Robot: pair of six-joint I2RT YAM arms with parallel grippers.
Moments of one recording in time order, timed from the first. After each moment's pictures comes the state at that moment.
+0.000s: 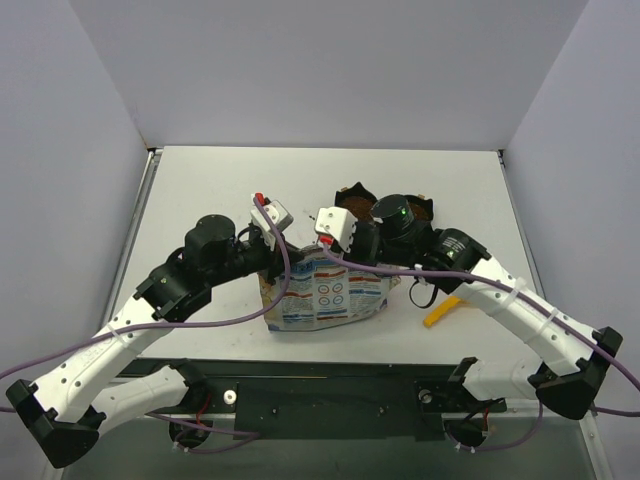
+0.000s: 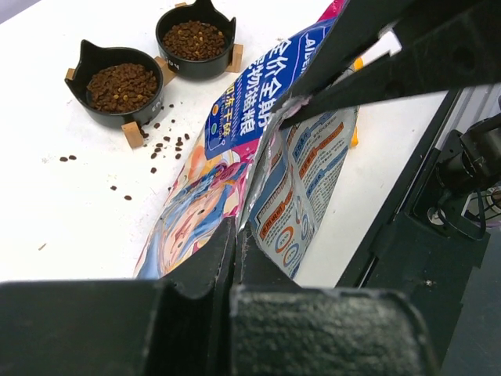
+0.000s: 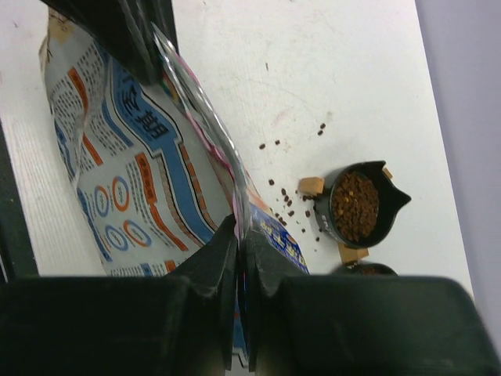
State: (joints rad) left arm -0.75 0.95 1.04 -0.40 0.24 -0.07; right arm 0.87 1.25 1.32 -0.66 -0.11 -0.57
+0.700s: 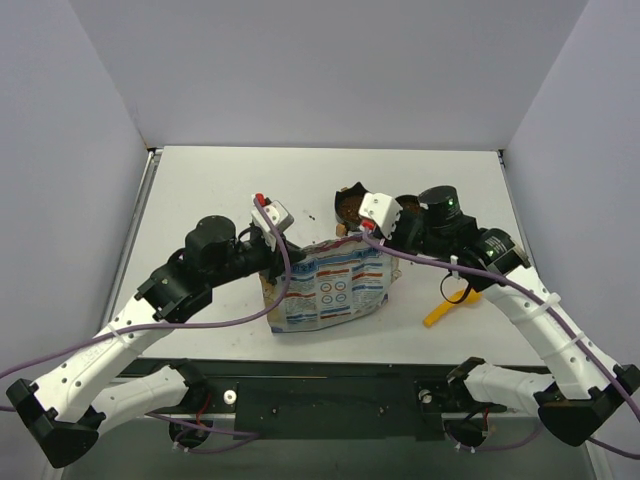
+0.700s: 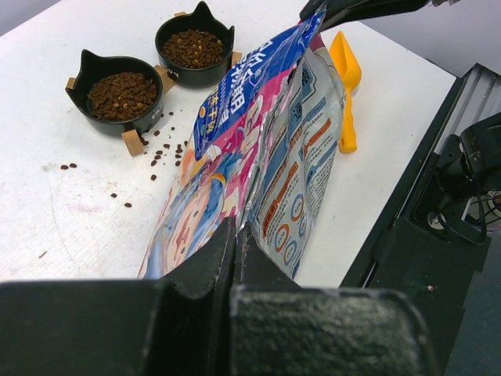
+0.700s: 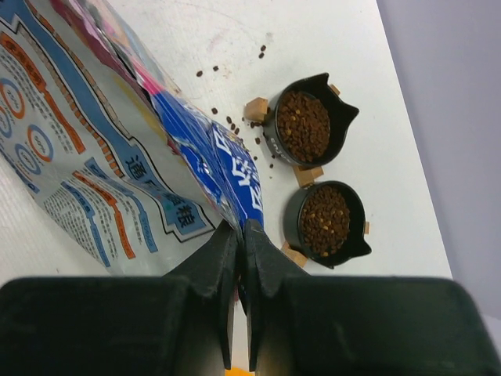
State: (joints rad) left arm -0.75 0.95 1.03 -0.37 0.23 -0.07; right arm 0.63 1.12 1.28 -0.76 -0.14 -0.68
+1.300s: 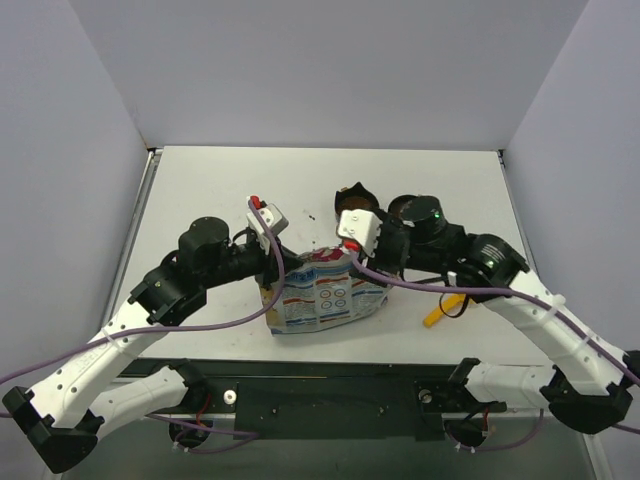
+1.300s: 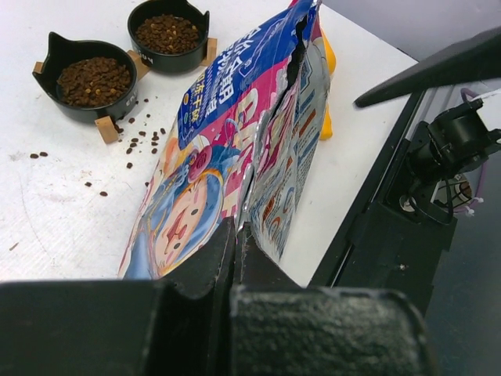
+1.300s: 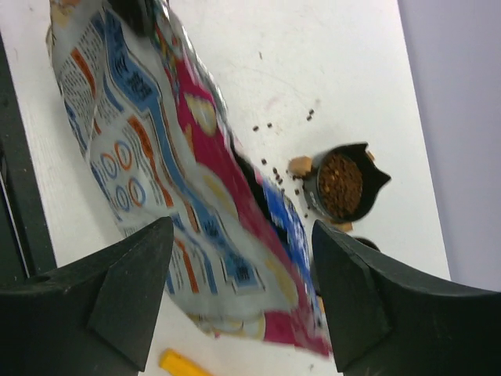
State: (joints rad) left arm -0.73 0.92 1.03 -0.41 0.32 -0.10; right arm 0.82 1.09 1.36 -0.83 -0.12 -0.60
